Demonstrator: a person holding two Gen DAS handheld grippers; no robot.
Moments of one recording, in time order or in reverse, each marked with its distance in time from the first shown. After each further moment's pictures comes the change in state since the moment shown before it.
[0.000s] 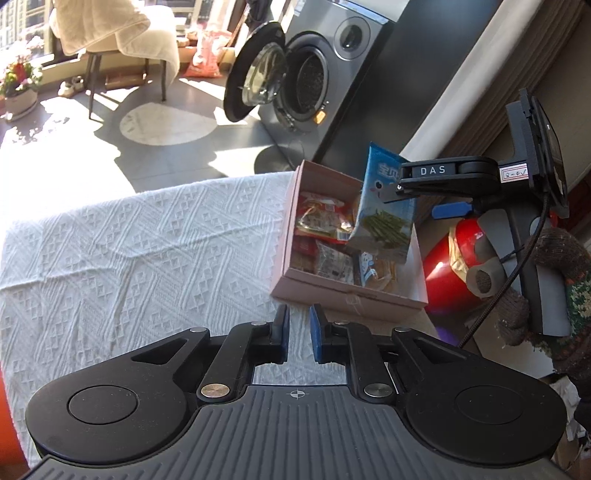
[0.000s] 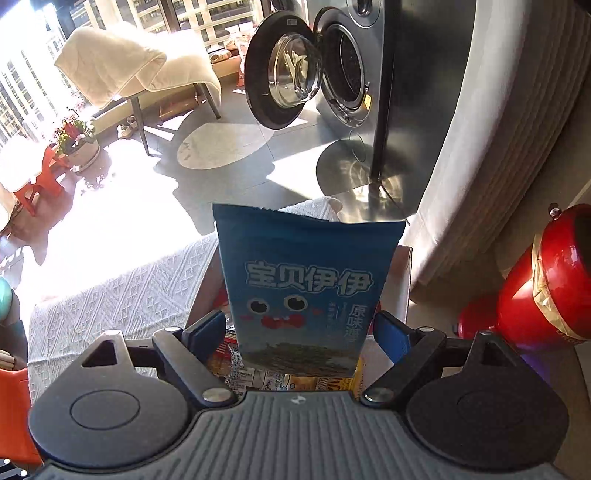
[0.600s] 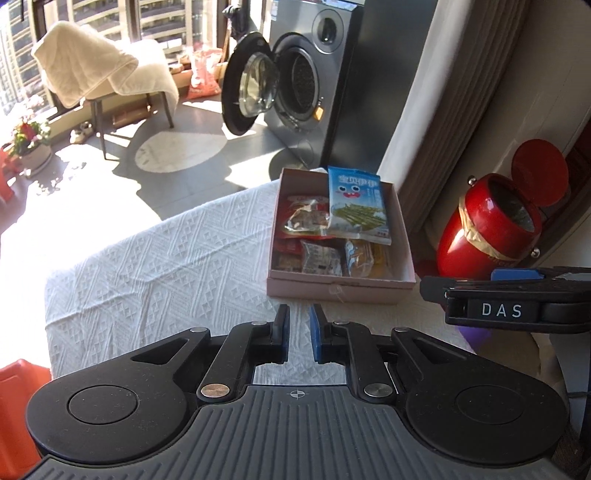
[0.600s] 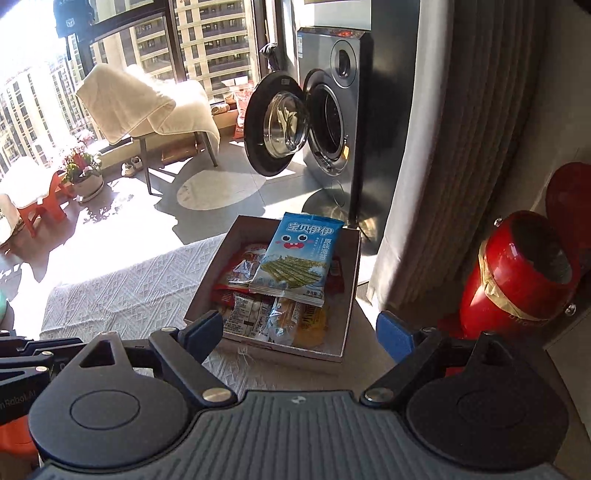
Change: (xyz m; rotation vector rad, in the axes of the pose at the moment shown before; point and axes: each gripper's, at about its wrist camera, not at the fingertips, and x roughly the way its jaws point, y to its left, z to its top) left arm -0.029 -0.084 0.001 0.177 0.032 0.134; right arm -0.125 -0.010 -0.107 0.022 -0.083 -0.011
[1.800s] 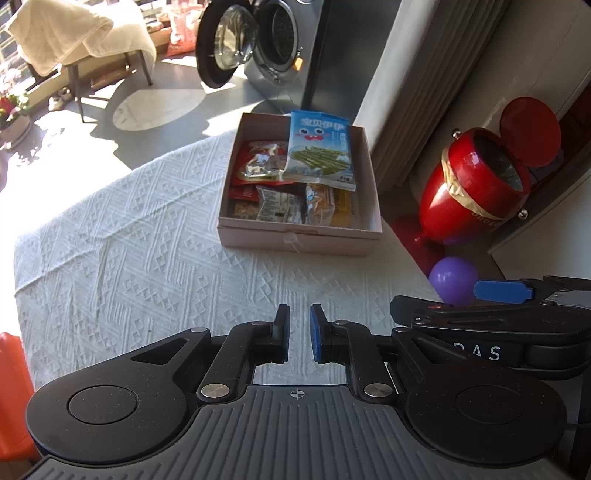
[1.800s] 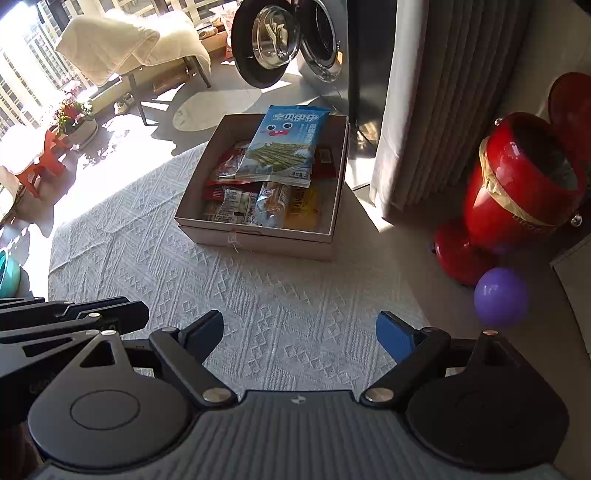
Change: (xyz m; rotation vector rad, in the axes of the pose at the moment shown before) left arm 0.027 -0.038 -0.011 -0.001 0.152 -0.035; right arm 0.002 -0.020 -0.036 0.033 0.191 0.010
